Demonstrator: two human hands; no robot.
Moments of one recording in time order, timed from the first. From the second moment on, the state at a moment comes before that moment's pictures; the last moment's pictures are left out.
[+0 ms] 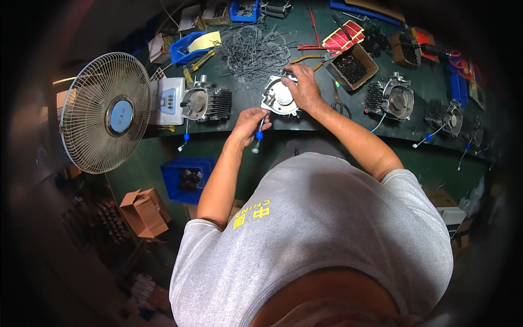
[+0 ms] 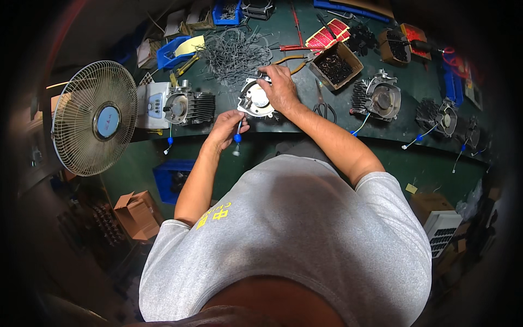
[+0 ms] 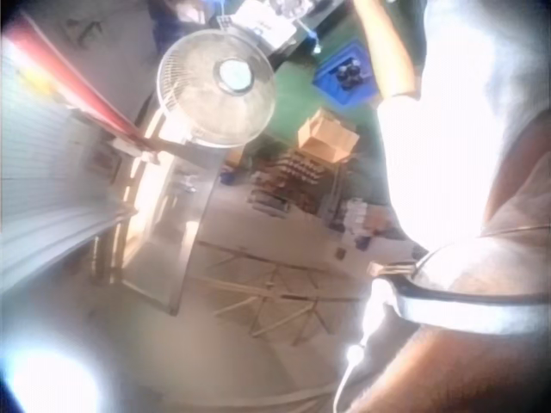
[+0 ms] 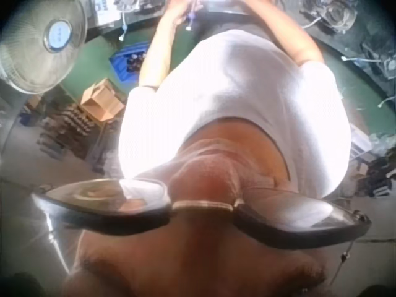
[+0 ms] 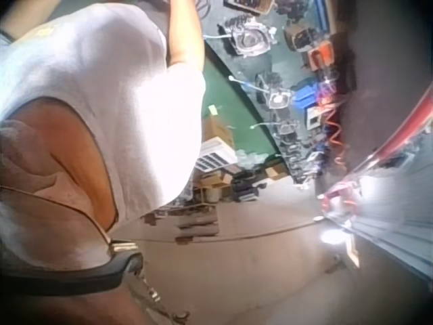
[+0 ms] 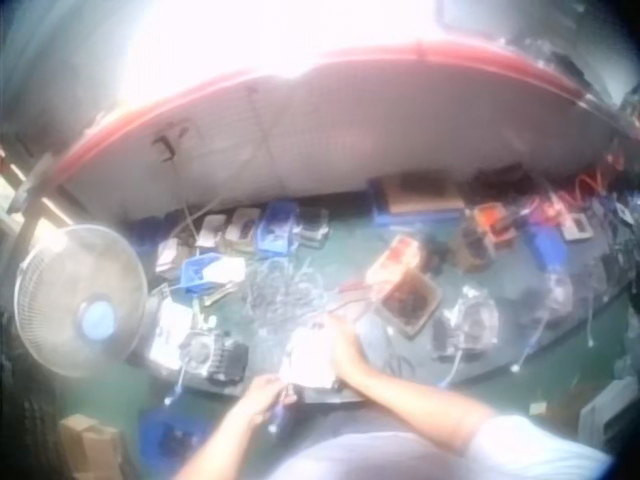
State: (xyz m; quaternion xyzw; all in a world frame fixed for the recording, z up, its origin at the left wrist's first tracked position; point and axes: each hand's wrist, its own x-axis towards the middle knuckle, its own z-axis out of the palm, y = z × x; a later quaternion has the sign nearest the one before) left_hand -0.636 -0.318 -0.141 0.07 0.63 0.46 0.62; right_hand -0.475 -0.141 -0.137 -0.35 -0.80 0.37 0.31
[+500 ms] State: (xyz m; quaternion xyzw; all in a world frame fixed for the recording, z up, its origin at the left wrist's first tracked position) left_hand -0.645 -0.317 -0.162 0.23 0.64 0.46 0.57; right_hand -0.475 -0.140 -0.141 -0.35 -0.80 0.37 0.30
